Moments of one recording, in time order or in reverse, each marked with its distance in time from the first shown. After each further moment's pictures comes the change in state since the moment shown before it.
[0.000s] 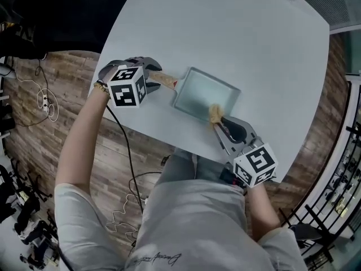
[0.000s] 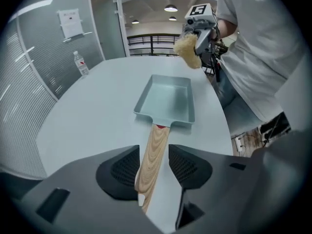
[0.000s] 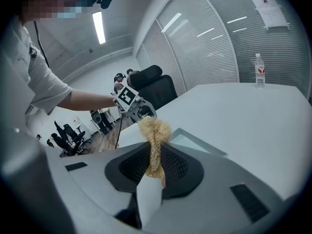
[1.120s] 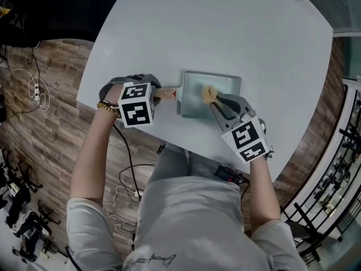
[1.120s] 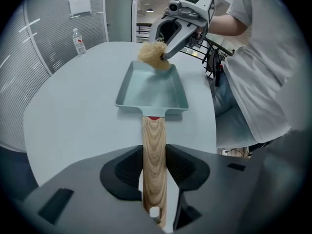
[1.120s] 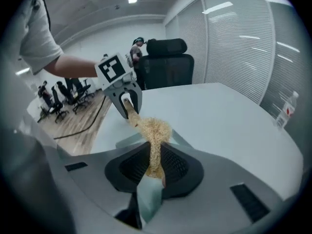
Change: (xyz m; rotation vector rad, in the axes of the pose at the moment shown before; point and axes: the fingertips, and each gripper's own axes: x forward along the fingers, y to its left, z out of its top) left arm 0.033 -0.069 0.016 -0.177 0.090 -0.107; right arm 0.048 -0.045 -0.012 -0.414 0.293 -0.012
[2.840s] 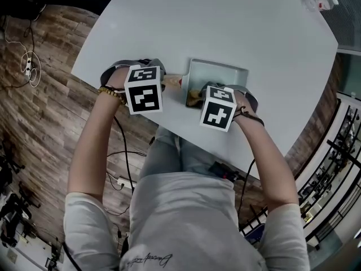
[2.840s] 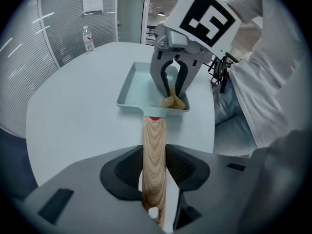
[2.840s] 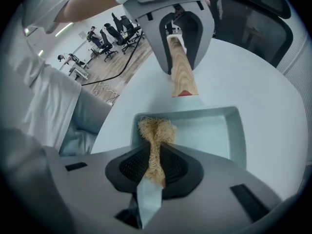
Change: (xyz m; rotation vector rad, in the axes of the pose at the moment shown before) left arm 0.002 -0.015 0.004 -0.105 -0.039 0.020; right arm 0.064 0.066 -0.064 -0.545 0.637 0.433
